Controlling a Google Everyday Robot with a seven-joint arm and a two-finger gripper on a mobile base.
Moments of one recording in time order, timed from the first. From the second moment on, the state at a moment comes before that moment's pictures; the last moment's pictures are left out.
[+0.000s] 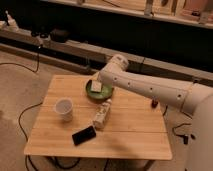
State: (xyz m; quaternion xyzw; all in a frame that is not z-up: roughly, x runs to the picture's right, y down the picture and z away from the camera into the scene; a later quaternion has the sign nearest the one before) arm 0.004 -0.043 0.825 0.01 -0.11 -0.56 0.82
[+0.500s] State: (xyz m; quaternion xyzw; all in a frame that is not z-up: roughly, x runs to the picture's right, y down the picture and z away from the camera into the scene) arm -0.024 -0.030 0.810 0.02 -0.20 -0.56 0.80
